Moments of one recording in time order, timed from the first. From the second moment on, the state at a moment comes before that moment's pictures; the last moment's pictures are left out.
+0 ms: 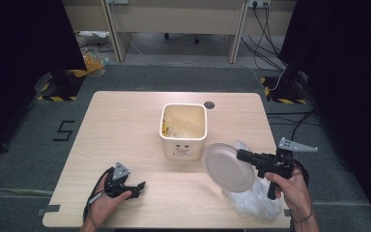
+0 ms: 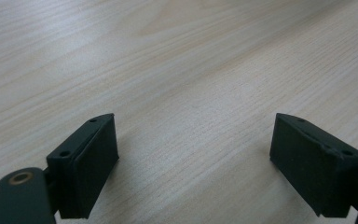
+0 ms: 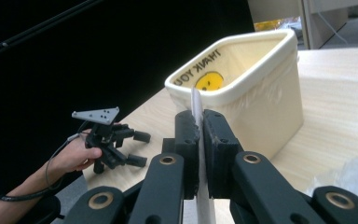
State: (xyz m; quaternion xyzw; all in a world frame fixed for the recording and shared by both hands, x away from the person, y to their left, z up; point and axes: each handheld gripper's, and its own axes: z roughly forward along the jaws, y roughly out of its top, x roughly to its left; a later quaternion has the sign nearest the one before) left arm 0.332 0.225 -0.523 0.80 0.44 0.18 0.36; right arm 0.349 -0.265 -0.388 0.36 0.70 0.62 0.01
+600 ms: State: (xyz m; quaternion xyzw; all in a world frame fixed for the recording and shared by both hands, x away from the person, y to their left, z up) left arm 0.332 0.224 -0.524 0.80 0.44 0.19 0.36; right arm 0.376 -0.249 -0.356 0.34 0.70 0.63 0.00
